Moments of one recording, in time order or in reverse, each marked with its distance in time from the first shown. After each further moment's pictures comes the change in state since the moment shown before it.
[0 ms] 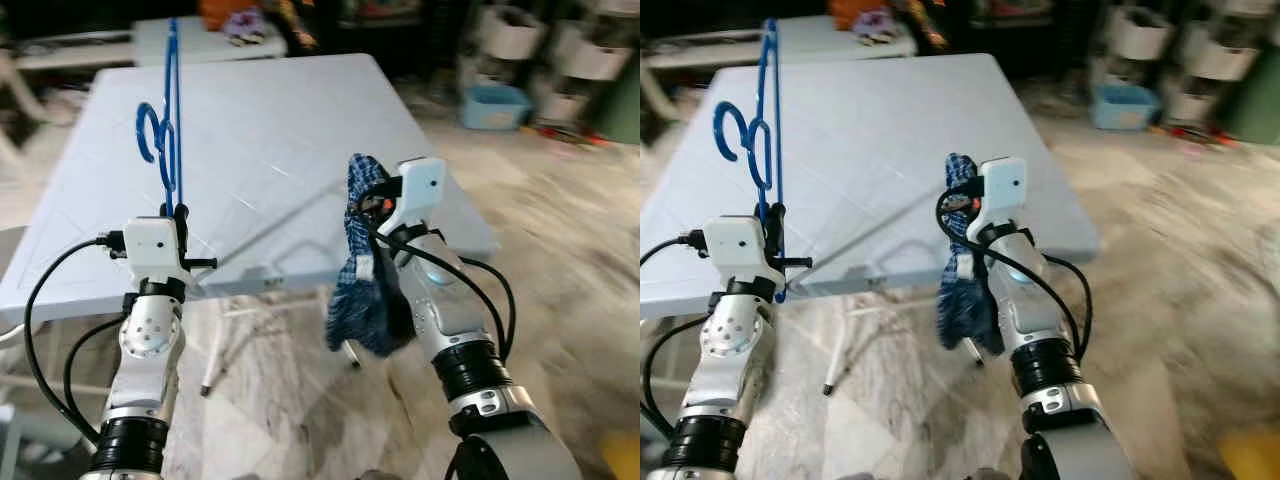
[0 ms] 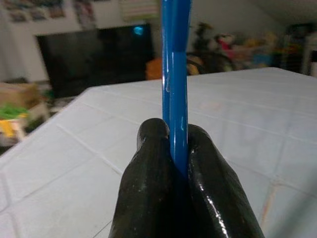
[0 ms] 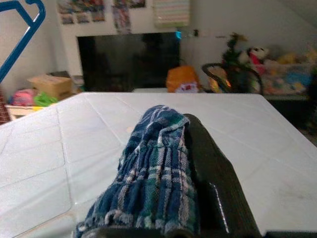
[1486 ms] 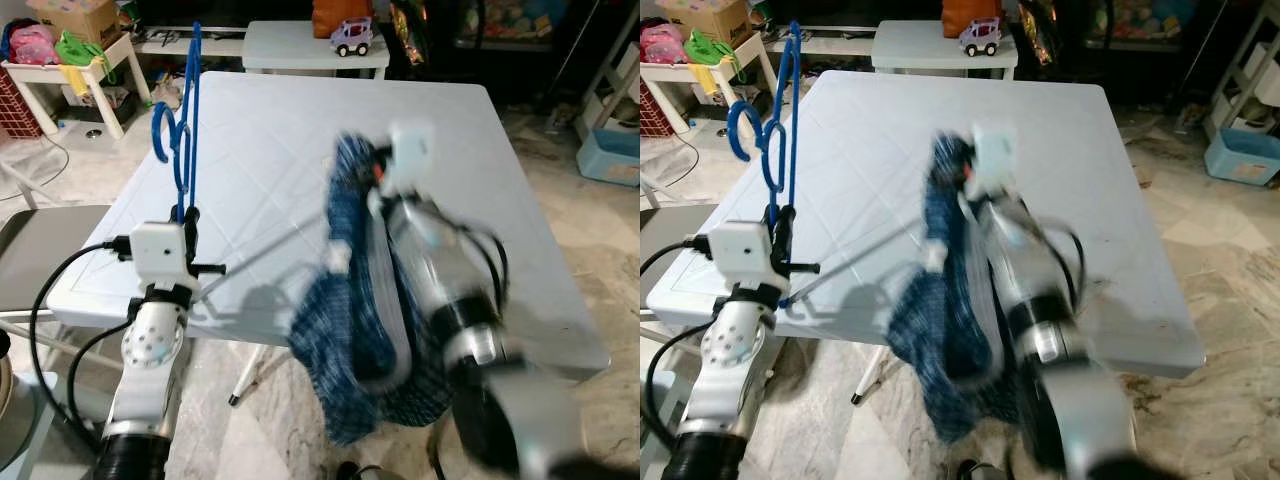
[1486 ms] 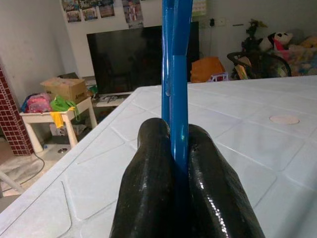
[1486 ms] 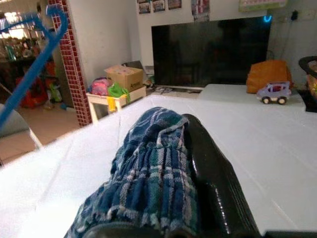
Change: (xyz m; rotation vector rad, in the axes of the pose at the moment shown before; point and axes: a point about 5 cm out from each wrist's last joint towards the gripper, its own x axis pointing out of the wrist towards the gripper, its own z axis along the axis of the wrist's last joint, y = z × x) left arm -0.013 -0.002 0.008 0.001 -0.024 -0.068; right arm 0.052 0.008 0.032 0.060 0.028 0.085
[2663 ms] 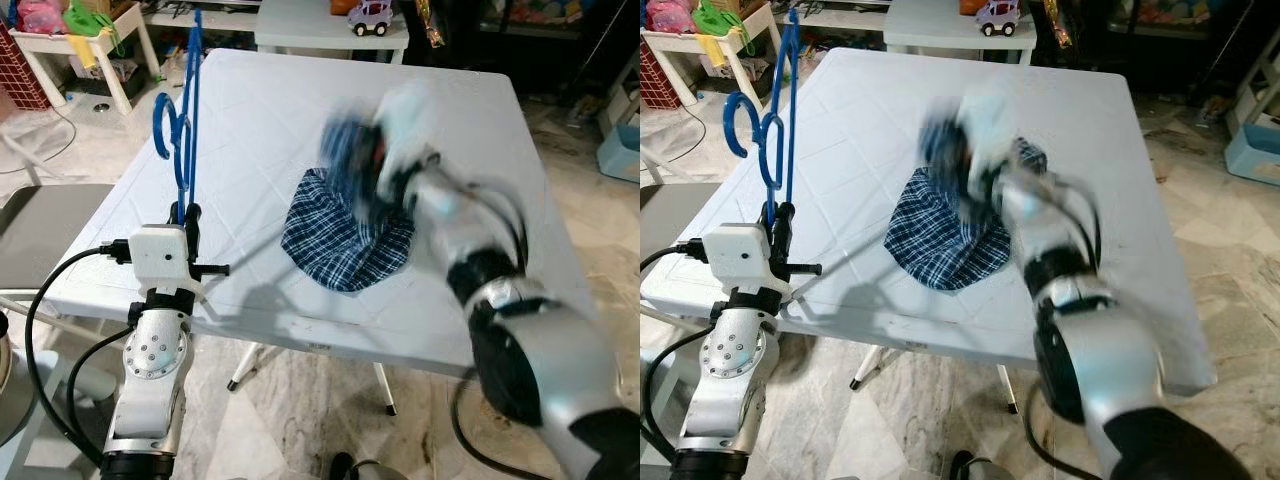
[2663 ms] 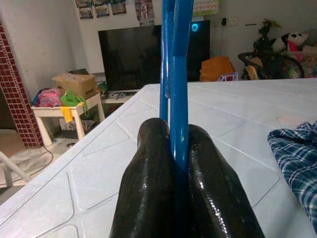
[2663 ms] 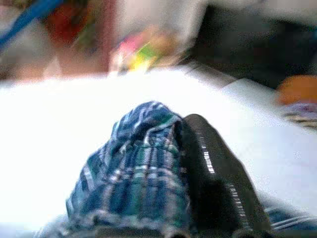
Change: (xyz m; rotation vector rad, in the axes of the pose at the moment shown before) left arm -0.009 -0.012 0.008 -0.017 -0.017 0.004; right arm -0.006 -0.018 -0.010 -0.355 0.169 0.275
